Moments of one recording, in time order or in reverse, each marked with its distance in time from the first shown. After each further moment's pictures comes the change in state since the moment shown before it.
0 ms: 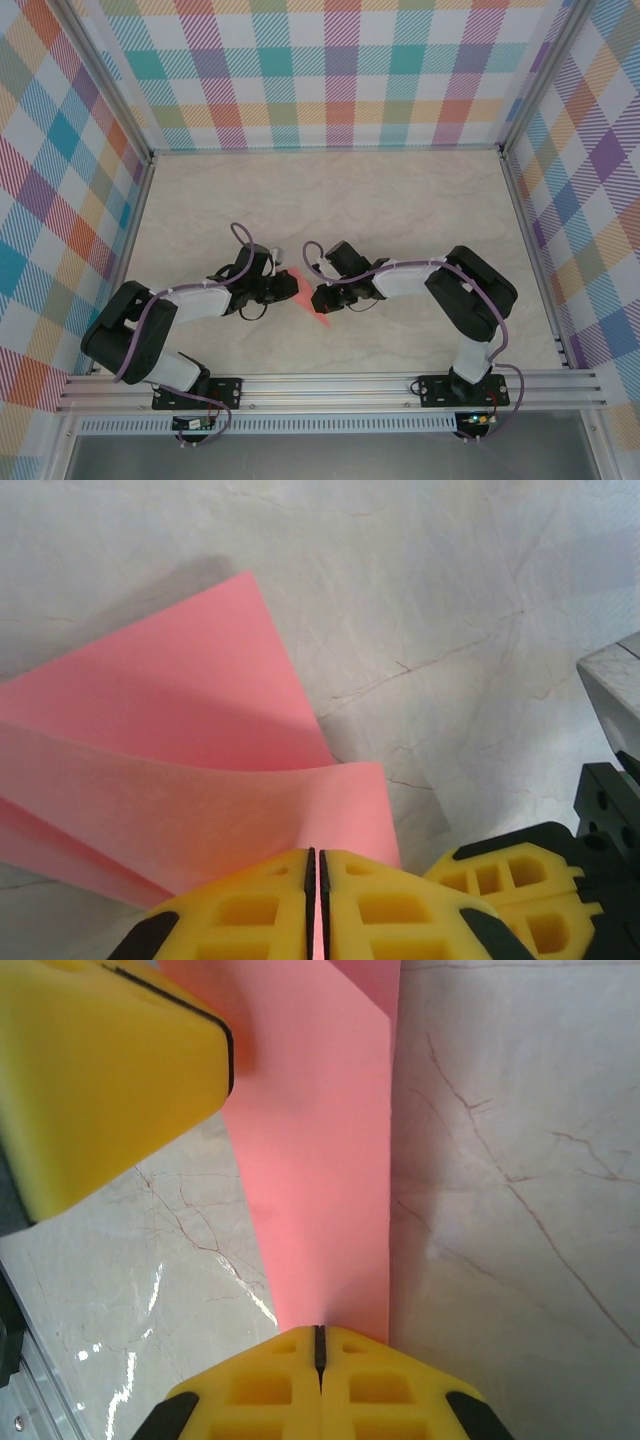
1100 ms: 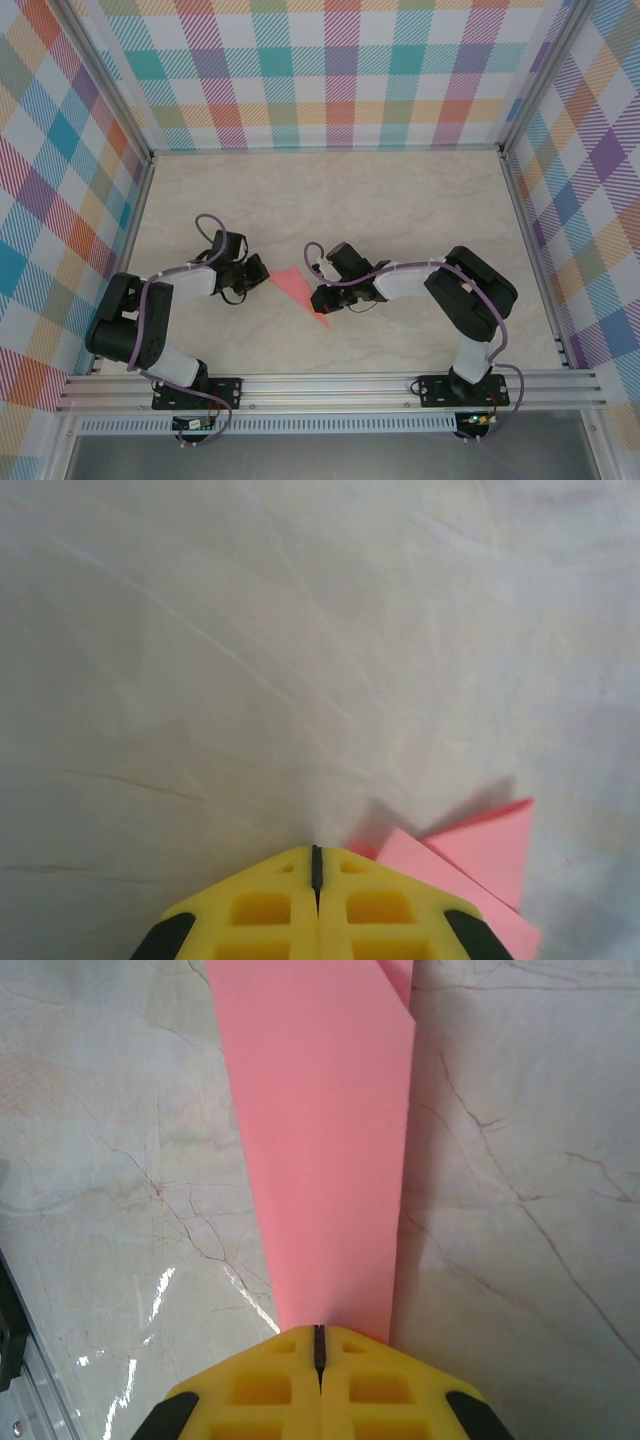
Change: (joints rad) left arm 0.275 0.045 0.096 -0.205 -0.069 -0.036; right arm 0.000 0.001 -0.029 0.059 -0.002 -0.001
